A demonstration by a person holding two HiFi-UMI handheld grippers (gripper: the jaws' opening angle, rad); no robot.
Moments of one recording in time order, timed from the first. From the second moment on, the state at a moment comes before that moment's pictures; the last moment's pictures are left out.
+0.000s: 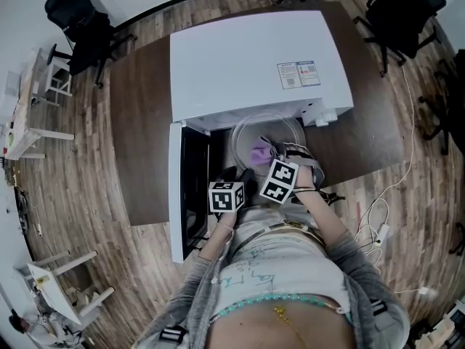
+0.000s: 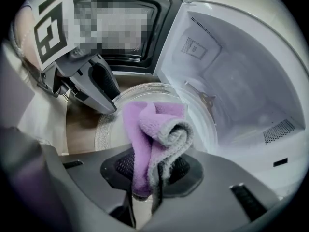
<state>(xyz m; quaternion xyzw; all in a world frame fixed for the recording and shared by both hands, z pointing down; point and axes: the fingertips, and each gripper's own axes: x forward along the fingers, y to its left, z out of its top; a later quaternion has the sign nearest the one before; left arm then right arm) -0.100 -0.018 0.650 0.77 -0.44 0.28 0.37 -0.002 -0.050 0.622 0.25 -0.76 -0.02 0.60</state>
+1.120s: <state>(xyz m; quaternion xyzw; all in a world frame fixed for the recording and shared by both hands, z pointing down) -0.101 -0.013 0.656 0.68 -0.41 0.05 0.61 0.052 -0.071 0.582 0.32 -0.80 0.03 0.50</state>
